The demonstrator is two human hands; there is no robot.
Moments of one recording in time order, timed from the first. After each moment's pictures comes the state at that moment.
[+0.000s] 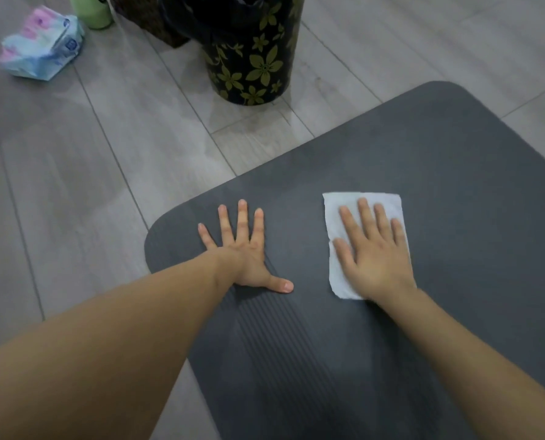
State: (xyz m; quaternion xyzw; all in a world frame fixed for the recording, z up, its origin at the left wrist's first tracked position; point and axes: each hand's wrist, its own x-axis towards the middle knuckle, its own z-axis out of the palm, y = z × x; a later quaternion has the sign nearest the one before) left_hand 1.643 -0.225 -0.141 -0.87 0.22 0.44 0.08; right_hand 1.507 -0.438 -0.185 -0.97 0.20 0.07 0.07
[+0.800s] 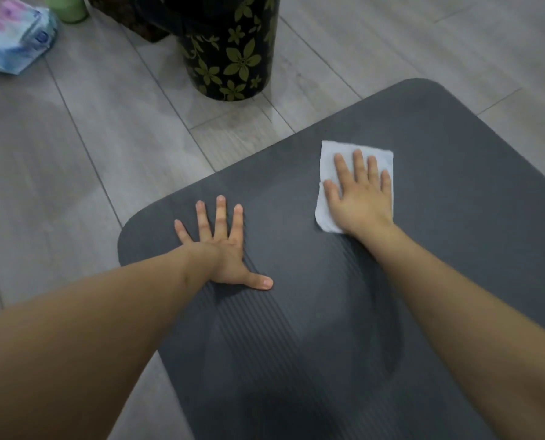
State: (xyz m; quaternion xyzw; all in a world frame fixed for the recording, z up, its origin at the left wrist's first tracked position) left_hand 1.644 -0.227 -0.149 -0.87 0.22 0.44 0.09; right_hand 1.587 -0.499 -0.193 -0.96 0.27 0.06 0.08
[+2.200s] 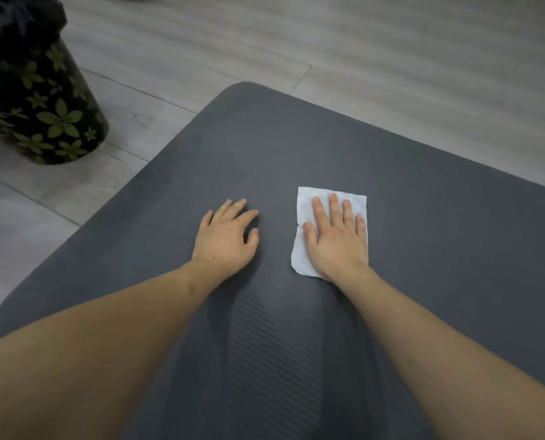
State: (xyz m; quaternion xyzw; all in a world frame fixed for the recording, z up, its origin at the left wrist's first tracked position) left_hand 1.546 -0.366 -0.177 -0.84 0.52 0.12 -0.12; right_hand 1.350 -0.497 -0.198 -0.86 0.50 0.02 0.12
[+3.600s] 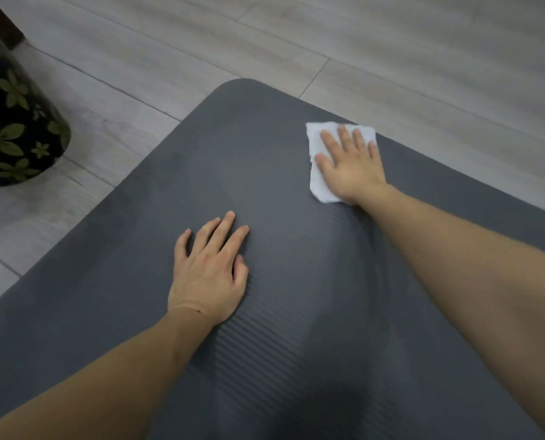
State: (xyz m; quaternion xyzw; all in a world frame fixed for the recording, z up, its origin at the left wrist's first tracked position) left_hand 1.571 -0.429 -0.199 -0.87 0.49 0.02 -0.05; right_hand 1.467 -0.748 -0.185 -0.90 0.42 0.04 0.11
